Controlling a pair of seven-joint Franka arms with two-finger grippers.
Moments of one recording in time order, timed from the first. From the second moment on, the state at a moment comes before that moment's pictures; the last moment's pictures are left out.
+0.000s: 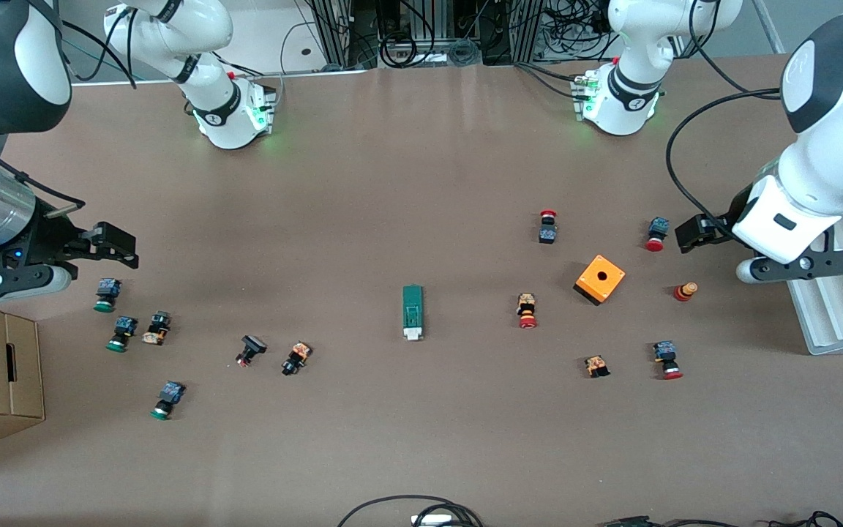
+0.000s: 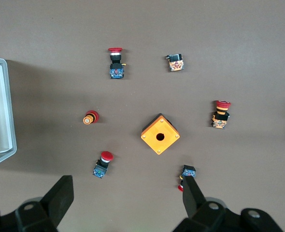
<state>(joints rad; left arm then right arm) -0.02 0.12 -0.15 -1.55 0.04 1.57 -0.25 0.07 0.09 0.00 -1.54 0.03 1.63 -0.06</state>
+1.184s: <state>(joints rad) -0.02 0.12 -0.15 -1.55 0.04 1.57 -0.25 0.12 0.15 0.00 -1.55 0.11 1.66 -0.04</state>
